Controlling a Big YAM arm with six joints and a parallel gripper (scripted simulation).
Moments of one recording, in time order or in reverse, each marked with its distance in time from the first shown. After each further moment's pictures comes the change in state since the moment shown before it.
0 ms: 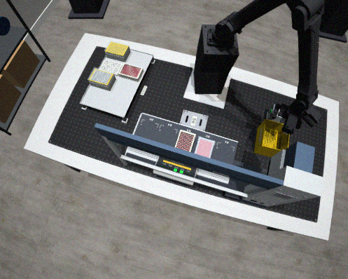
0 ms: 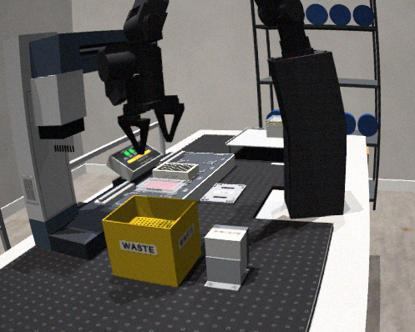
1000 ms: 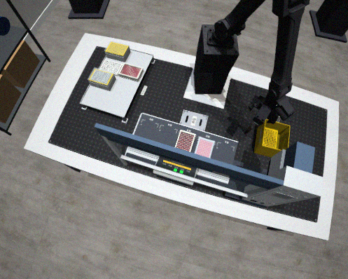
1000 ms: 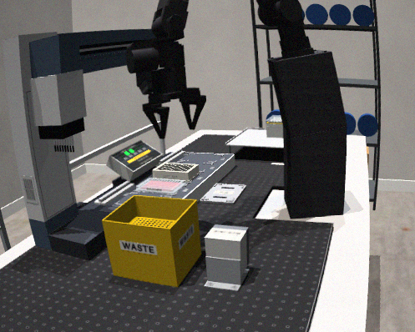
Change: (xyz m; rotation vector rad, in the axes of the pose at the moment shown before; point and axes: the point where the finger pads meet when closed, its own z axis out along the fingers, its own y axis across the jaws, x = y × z) arm -0.021 -0.112 -0.001 -0.009 -0.002 0.195
